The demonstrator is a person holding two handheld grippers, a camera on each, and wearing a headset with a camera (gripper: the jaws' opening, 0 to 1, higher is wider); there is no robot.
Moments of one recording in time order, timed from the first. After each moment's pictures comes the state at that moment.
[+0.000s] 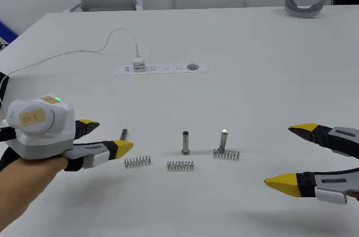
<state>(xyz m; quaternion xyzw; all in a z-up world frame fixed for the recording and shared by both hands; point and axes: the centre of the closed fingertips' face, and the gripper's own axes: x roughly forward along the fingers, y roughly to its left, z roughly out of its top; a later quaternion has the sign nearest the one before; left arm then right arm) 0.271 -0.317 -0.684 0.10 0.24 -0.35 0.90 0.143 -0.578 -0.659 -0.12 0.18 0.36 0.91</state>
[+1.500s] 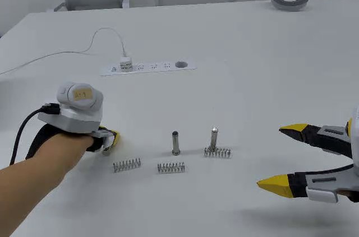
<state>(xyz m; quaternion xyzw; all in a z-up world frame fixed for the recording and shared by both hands) 0.309 -0.326 -0.730 0.15 0.35 -0.27 0.88 0.140 -0.583 -0.670 -0.12 0.20 0.36 0.90</state>
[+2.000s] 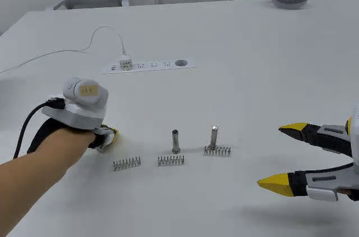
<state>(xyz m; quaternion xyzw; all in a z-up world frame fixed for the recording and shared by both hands) 0.308 -0.327 -0.730 0.19 0.36 -0.27 0.87 0.139 -0.583 -0.672 -0.11 0.20 0.36 0.90</state>
